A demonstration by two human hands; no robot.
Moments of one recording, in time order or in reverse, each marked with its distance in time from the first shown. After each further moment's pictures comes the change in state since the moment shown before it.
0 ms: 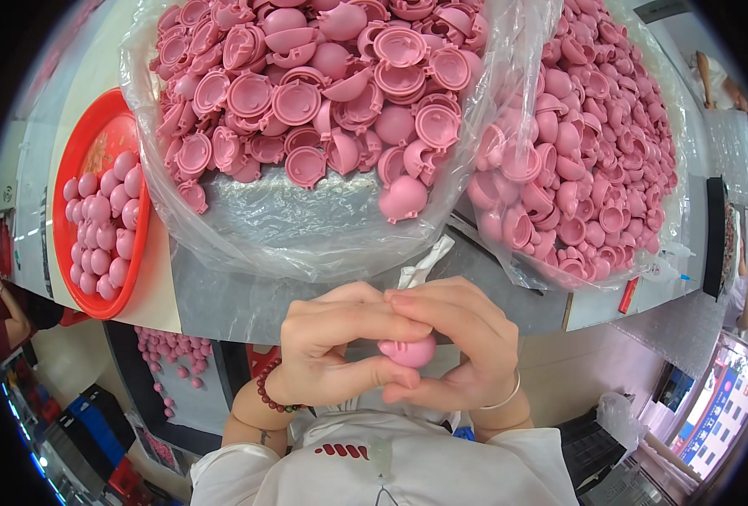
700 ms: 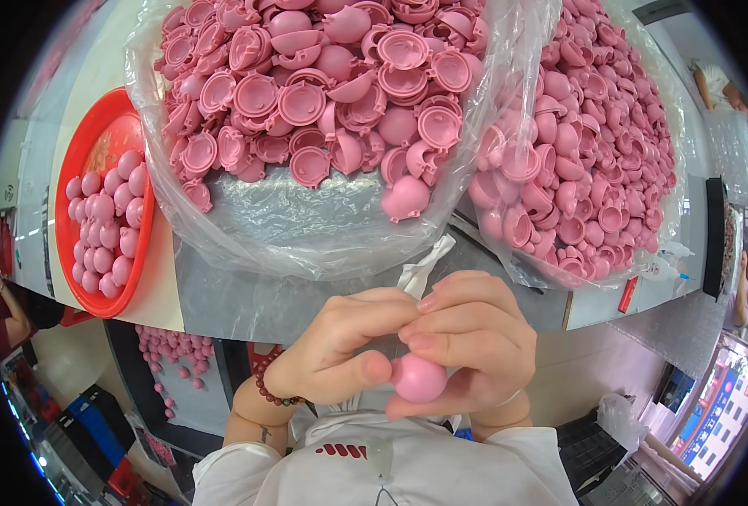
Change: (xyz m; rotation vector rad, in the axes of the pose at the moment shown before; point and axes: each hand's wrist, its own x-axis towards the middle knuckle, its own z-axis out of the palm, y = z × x) left_hand 0.000 -0.005 -0.002 -0.173 -0.218 -0.138; right_hand 0.003 -0.004 -0.001 0.046 0.102 -0.145
